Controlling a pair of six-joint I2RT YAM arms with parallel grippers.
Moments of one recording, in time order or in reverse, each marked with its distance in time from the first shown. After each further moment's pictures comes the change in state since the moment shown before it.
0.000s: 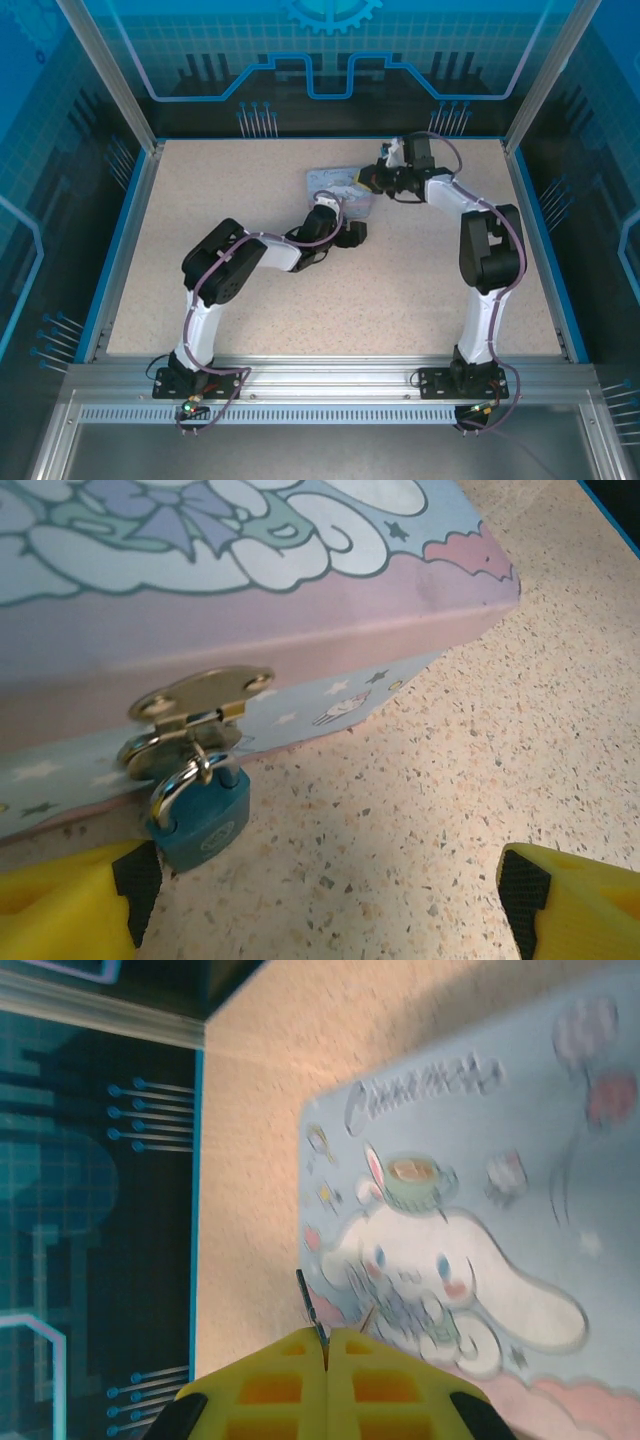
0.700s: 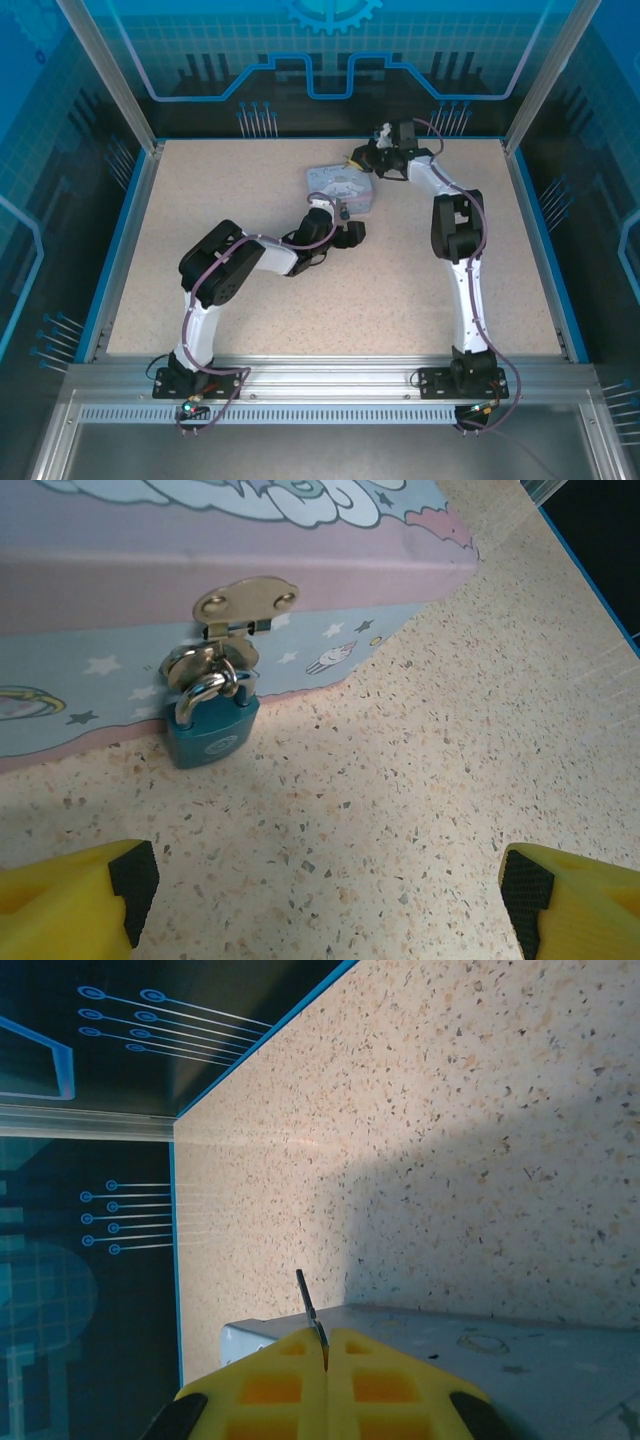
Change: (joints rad) left arm 0.001 -0.017 -0.059 0.092 0.018 -0.083; right arm -0.015 0.489 0.606 -0.109 0.033 0.085
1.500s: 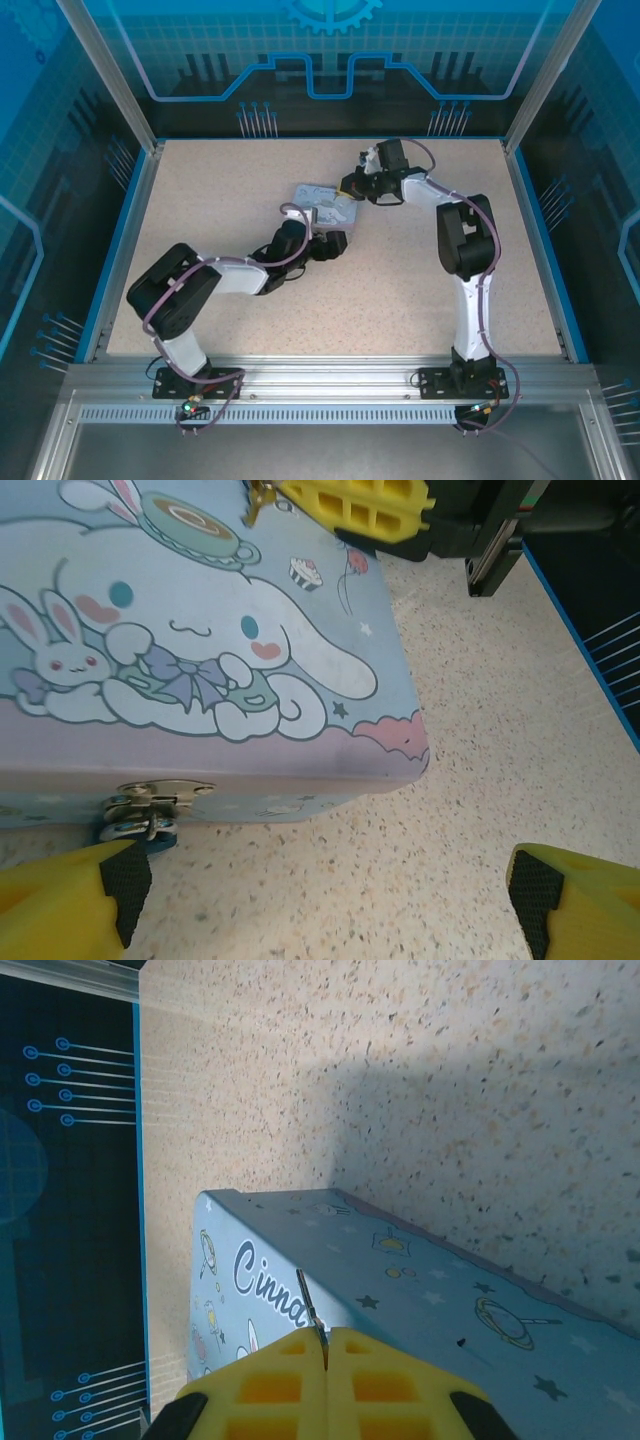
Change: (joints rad) left arm 0.000 -0.378 -0.316 -0.057 -0.016 -0.051; right arm 0.104 -0.315 -0.495 0.054 0.022 -0.125
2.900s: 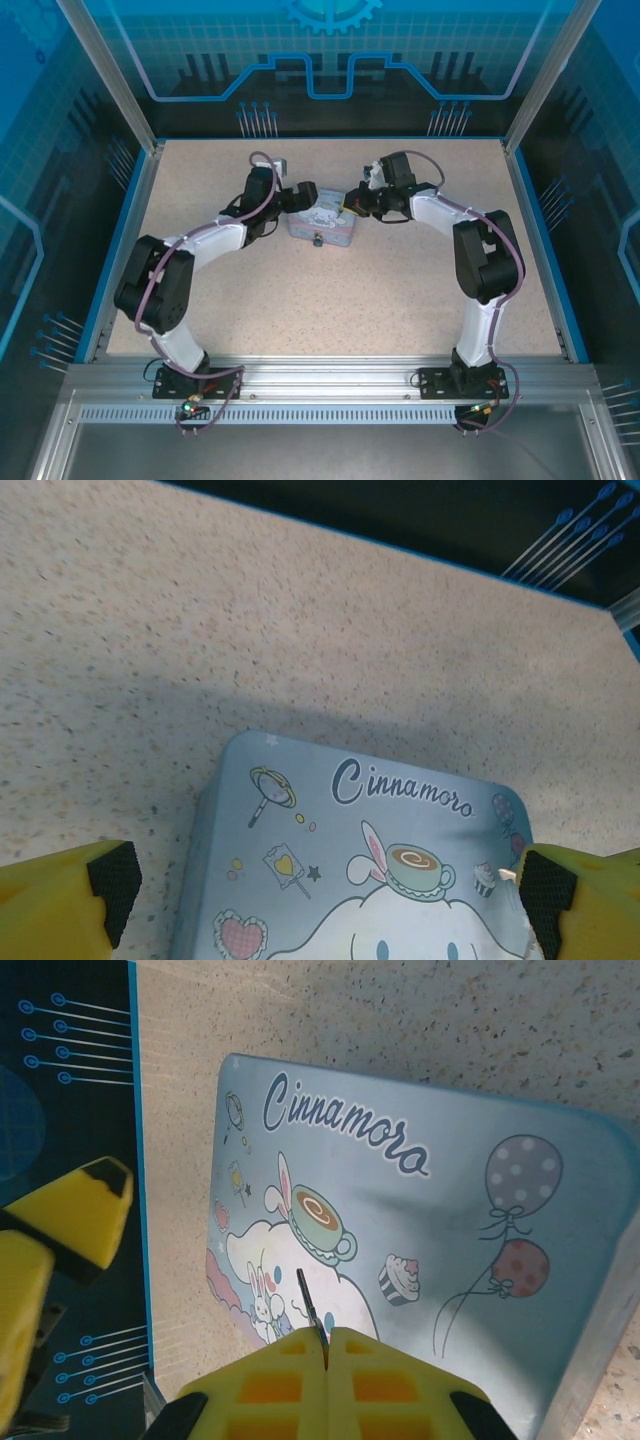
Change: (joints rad) left arm 0.282 0.029 0.354 -0.405 0.066 0.166; right arm 0.035 -0.256 -0.296 0.044 0.043 0.031
